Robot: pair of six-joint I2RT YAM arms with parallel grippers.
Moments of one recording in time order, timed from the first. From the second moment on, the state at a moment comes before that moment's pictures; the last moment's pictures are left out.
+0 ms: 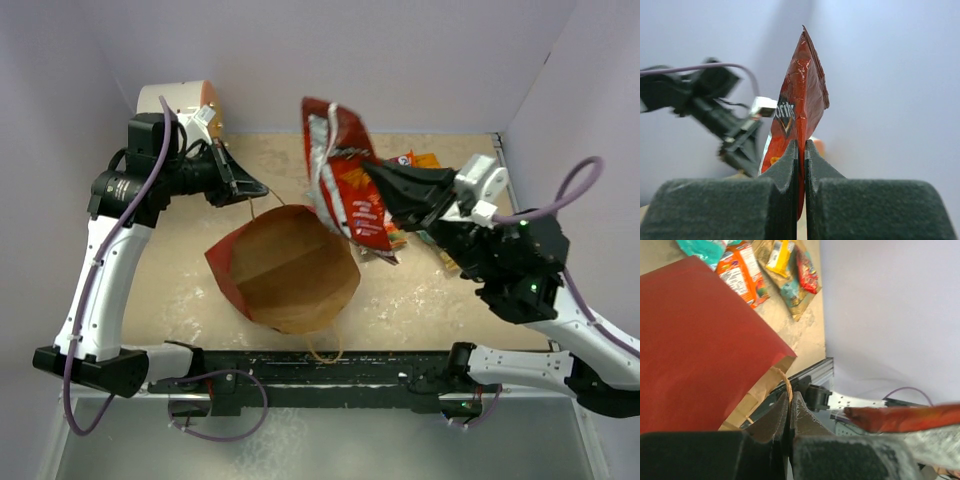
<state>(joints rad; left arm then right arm) -0.24 1.28 1.70 -1.01 0.60 -0.78 1.09 0.95 1.35 0.09 0.13 -0.28</state>
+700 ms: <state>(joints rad) -0.14 1.42 1.66 -0.86 0.73 -0.81 0.50 1.10 1.03 -0.14 0.45 -0.38</state>
